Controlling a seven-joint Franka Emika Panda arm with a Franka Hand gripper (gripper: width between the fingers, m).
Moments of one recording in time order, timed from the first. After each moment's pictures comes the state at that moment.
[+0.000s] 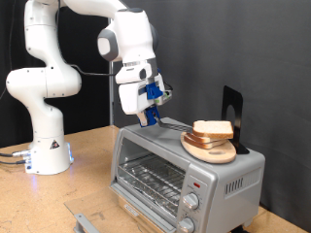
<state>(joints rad) -0.27 -0.31 0.48 -2.46 0.29 2.39 0.29</state>
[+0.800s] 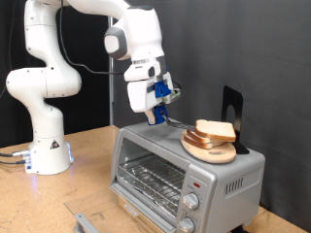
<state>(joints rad) -0.27 -0.24 0.51 -2.39 0.22 2.38 0.41</state>
